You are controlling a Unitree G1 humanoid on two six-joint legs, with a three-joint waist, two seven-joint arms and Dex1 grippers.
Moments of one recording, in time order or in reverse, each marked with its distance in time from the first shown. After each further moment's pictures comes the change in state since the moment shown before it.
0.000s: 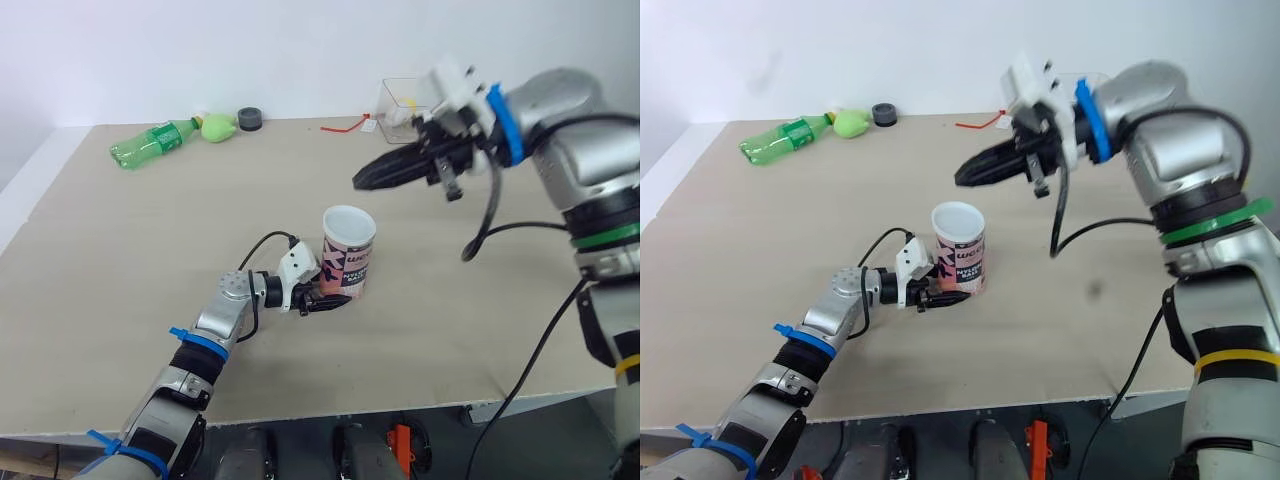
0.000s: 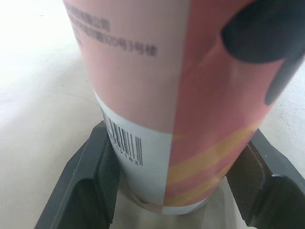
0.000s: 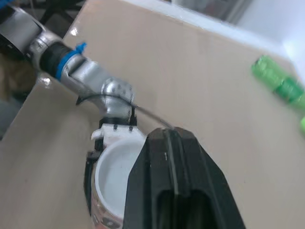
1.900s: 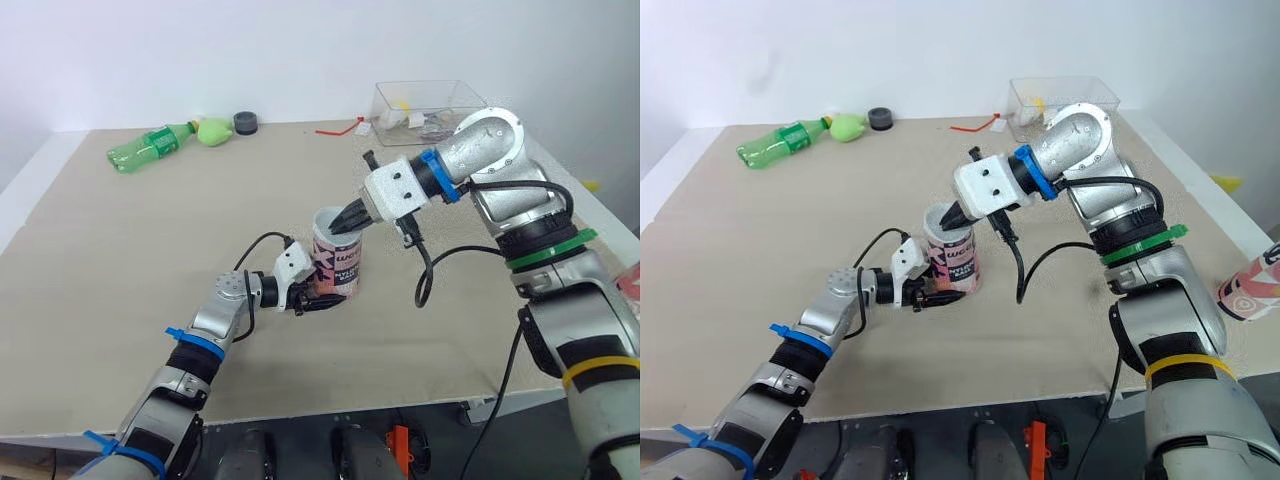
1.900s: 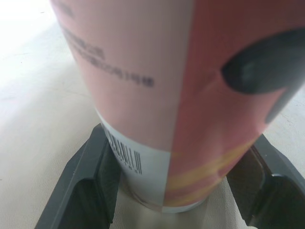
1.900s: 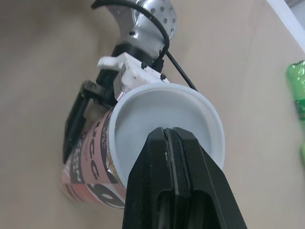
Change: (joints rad) left arm 0.004 0.011 0.010 0.013 0.001 0.008 0.010; right arm 0.040 0.184 -0.022 0.097 -0.450 -0.582 0.097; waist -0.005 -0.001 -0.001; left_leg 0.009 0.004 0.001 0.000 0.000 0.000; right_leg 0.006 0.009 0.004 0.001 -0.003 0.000
